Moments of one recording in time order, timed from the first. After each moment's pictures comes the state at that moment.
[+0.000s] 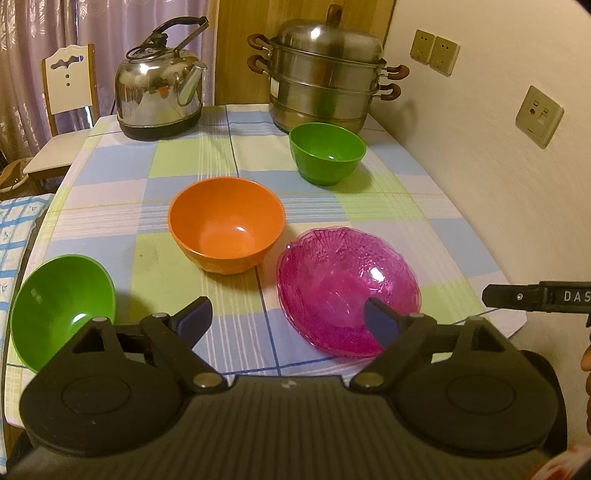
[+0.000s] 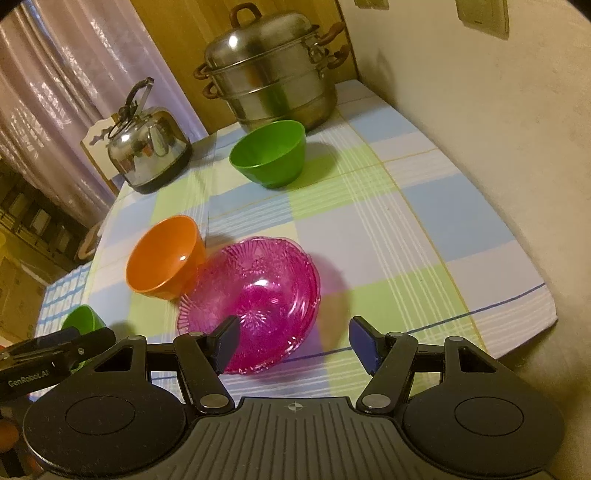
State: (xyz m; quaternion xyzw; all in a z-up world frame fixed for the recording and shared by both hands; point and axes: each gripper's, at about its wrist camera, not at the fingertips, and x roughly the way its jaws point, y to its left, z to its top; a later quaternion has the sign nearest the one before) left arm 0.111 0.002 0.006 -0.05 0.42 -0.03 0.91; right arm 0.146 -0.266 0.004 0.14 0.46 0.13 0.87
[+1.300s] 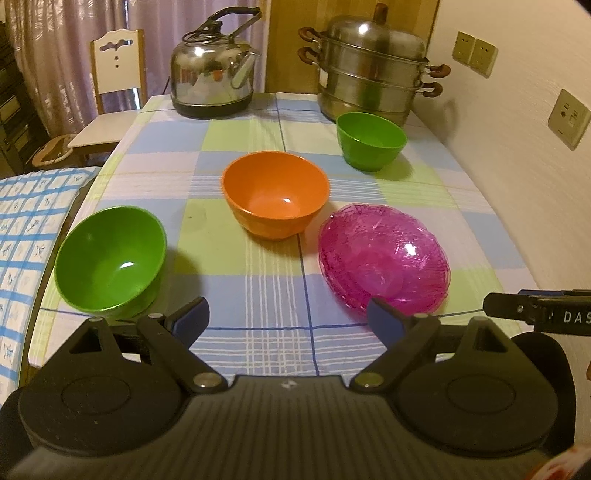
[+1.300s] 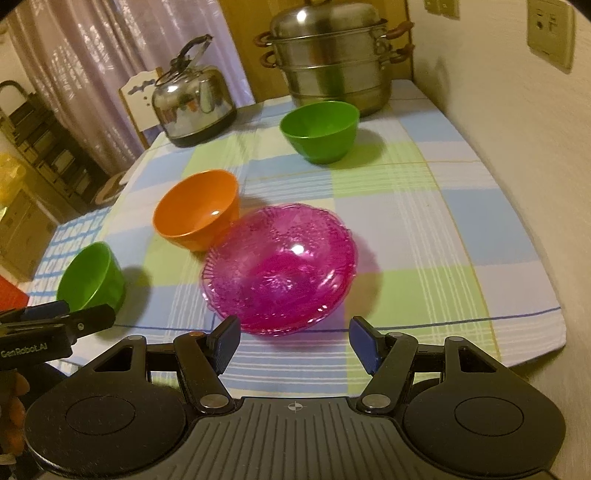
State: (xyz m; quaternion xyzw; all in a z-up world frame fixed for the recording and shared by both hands) left arm 0.065 0.008 0.002 -0.07 0.43 0.05 0.90; right arm 0.124 -0.231 -0.005 0.06 0.47 0.20 0.86
